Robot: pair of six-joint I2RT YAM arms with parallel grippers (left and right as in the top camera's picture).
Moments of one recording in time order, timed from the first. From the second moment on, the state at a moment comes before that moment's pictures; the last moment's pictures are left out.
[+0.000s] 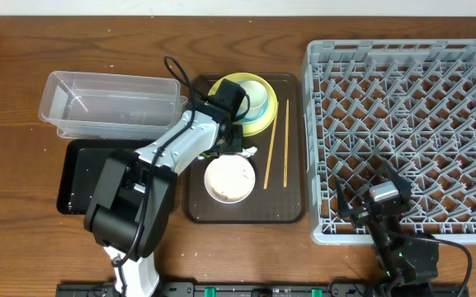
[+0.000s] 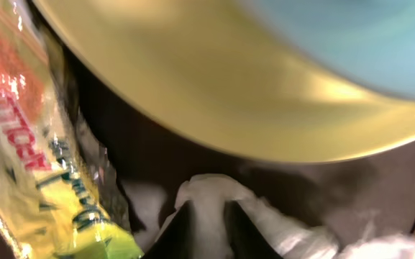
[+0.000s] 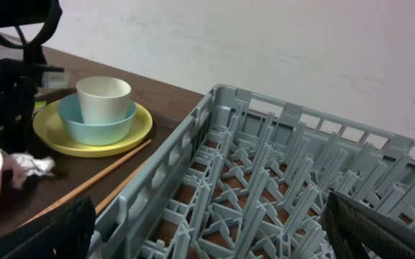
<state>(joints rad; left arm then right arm) -0.44 1.94 1.26 -0.68 0.02 -0.43 0.14 0.02 0.01 -0.06 -0.16 -0.17</state>
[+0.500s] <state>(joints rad) -0.43 1.82 1.27 -0.68 -0.02 -0.43 0.14 0.02 0.01 -0.06 -0.16 -0.17</state>
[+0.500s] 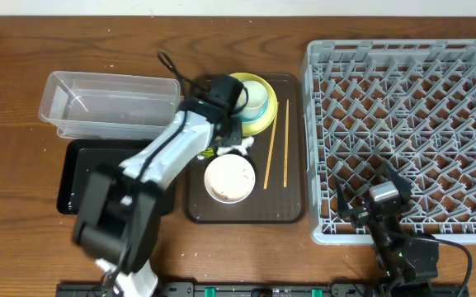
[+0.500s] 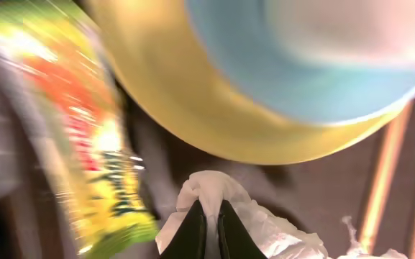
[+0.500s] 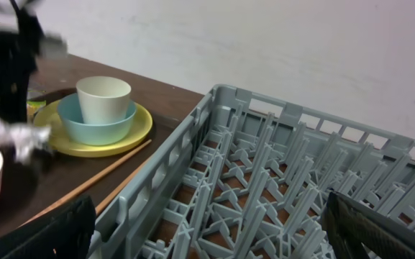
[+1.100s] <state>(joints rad) -0.06 1.58 1.30 -0.60 -0.16 -0.43 0.14 0.02 0.01 -0.06 -0.16 -0.17</state>
